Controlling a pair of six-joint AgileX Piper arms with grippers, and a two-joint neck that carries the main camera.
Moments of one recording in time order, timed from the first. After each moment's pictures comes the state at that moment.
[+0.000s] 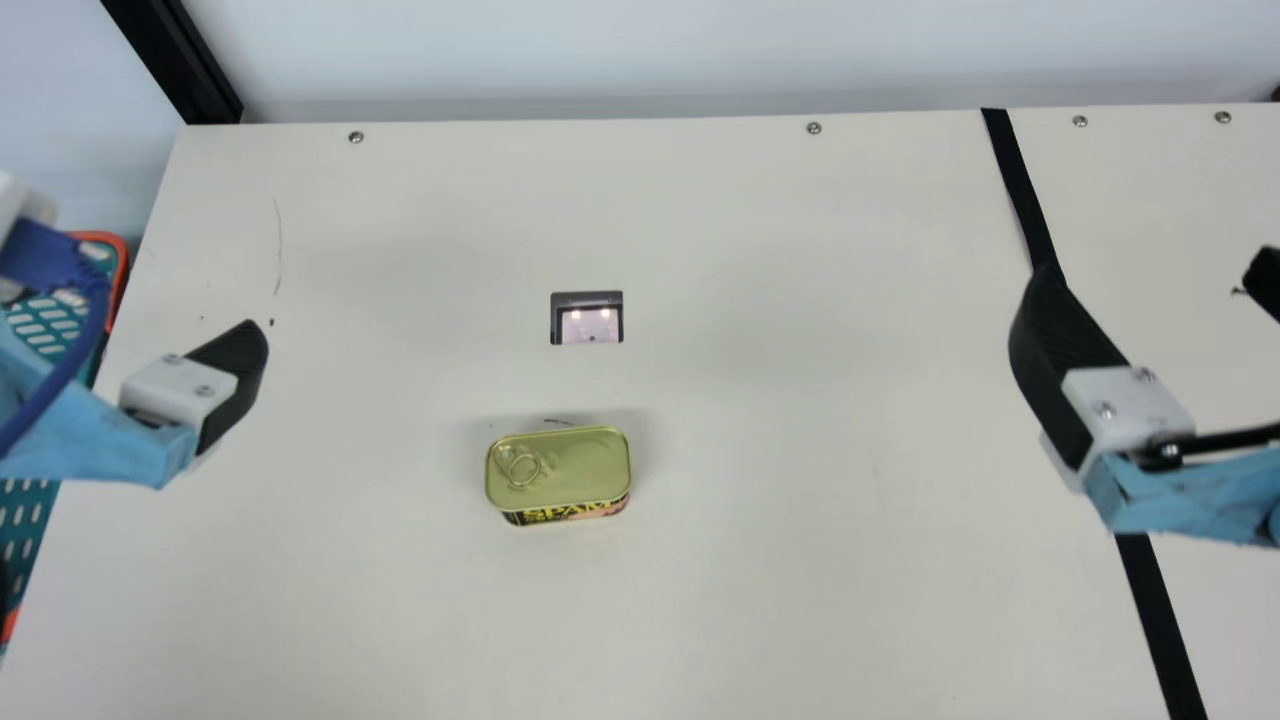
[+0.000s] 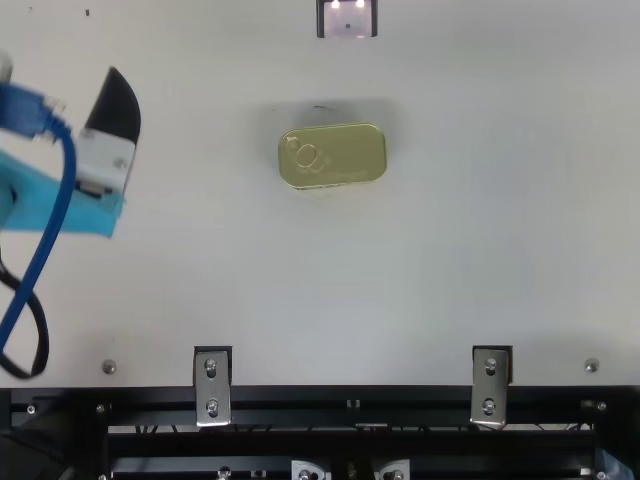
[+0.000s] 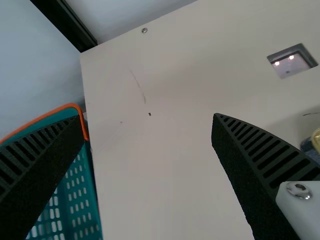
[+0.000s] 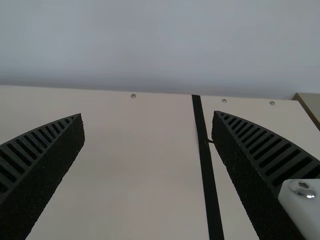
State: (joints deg) left arm -26.6 56.8 -47.5 21.9 42.9 -14.2; right arm -2.2 42.4 -39.1 1.5 21.9 -6.2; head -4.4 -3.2
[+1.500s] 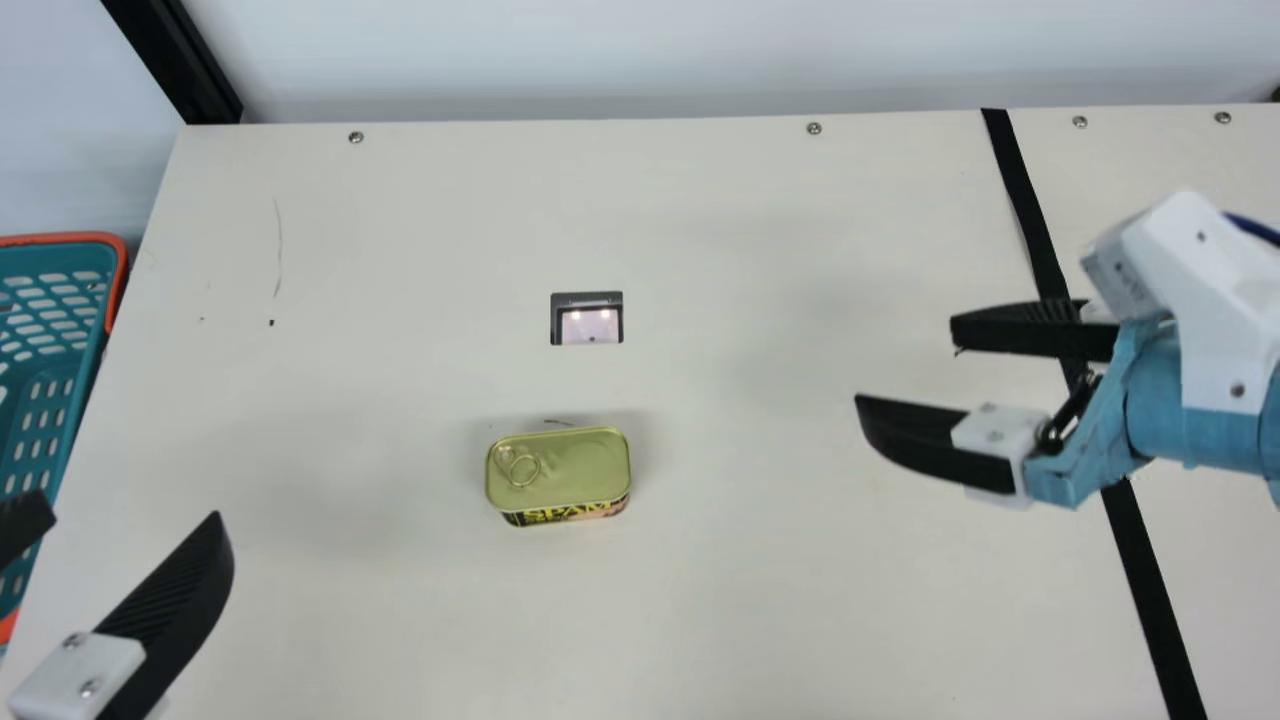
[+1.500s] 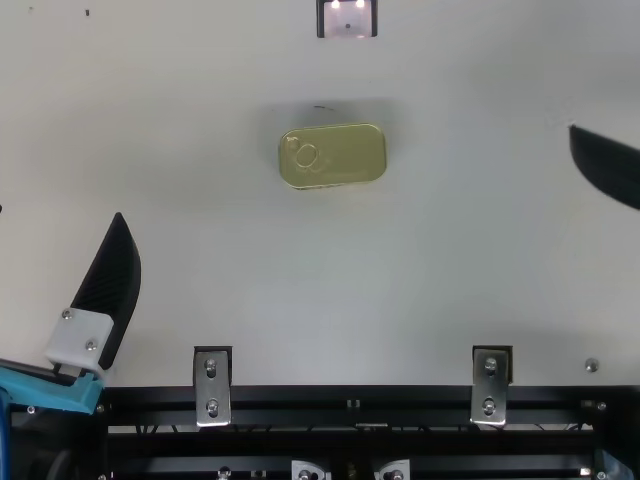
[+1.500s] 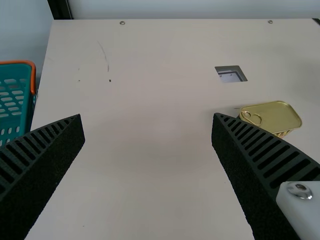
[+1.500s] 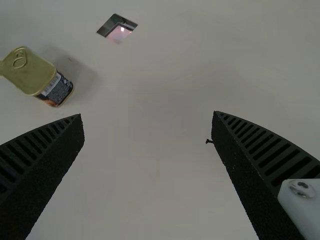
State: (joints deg) left arm -9.8 20.8 -23.4 -11.6 40.9 4.5; right arm -26.6 79.6 -45.2 55.0 60.0 -91.4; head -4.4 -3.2
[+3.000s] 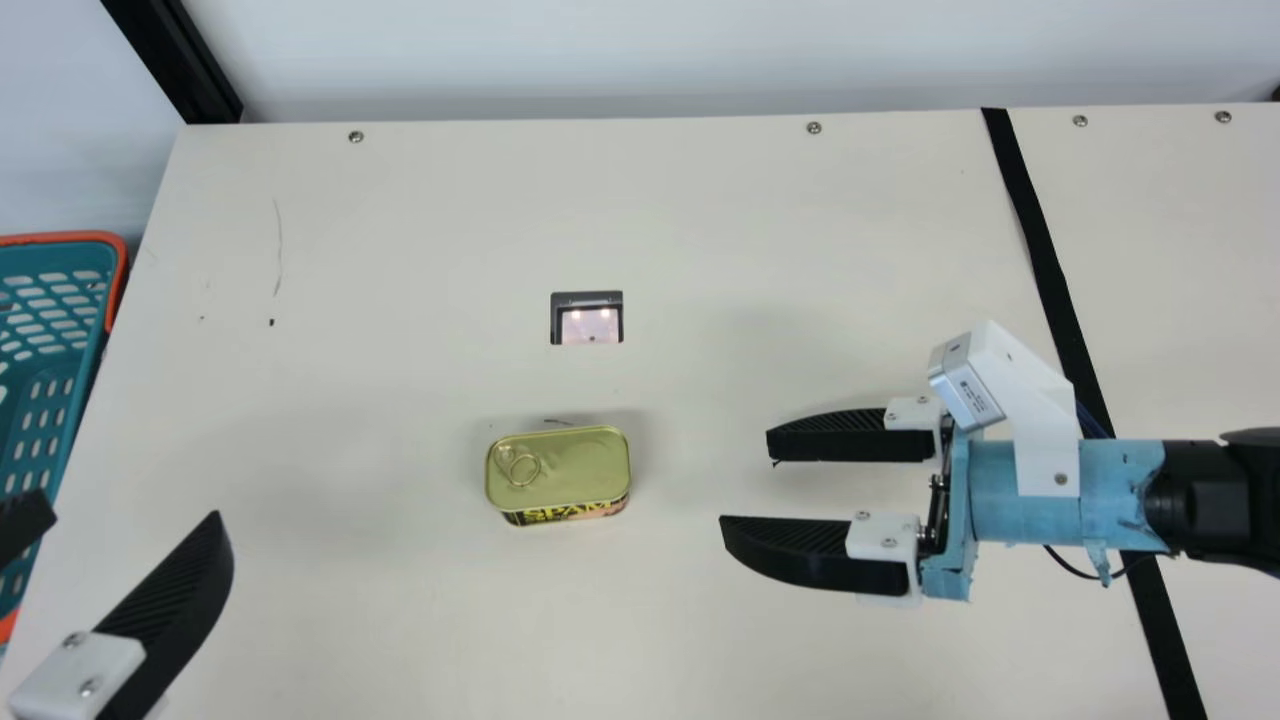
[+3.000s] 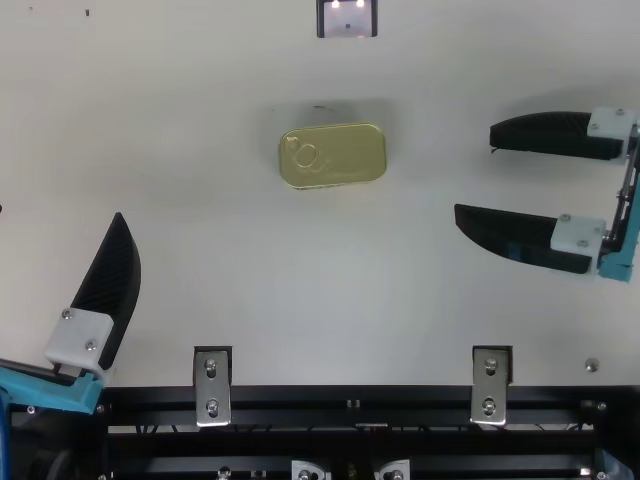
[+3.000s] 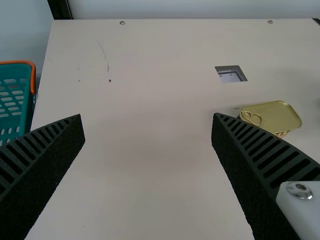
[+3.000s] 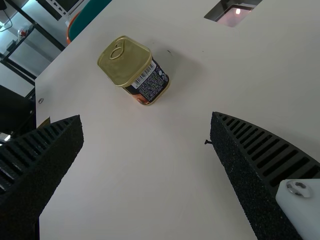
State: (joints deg) left arm -9.8 20.8 -23.4 -11.6 40.9 4.5; right arm -20.3 97.4 -34.7 69.8 68.6 -111.3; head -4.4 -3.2
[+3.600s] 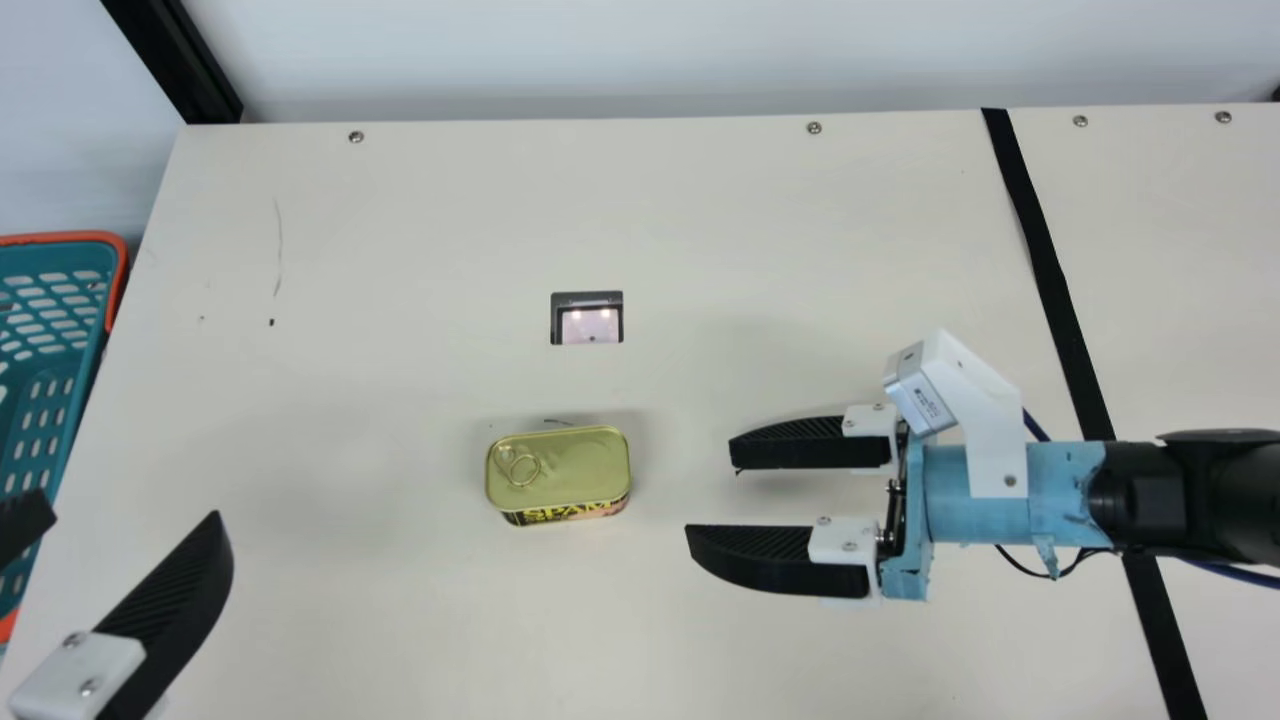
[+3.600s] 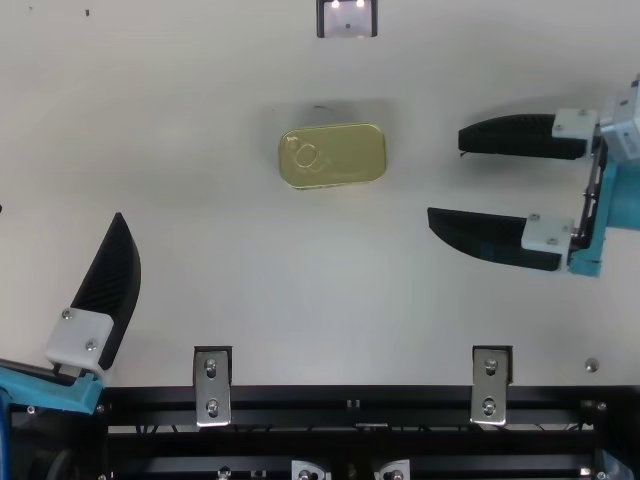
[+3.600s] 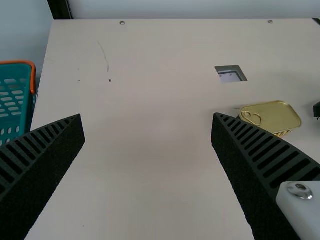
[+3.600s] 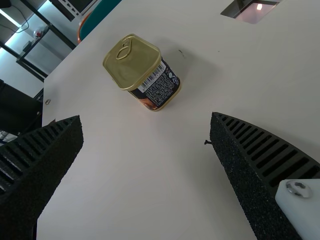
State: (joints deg) left arm -9.8 20.8 -23.4 -11.6 40.9 4.5; right arm -15.2 102.8 -34.3 75.1 68.1 -116.2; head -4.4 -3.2
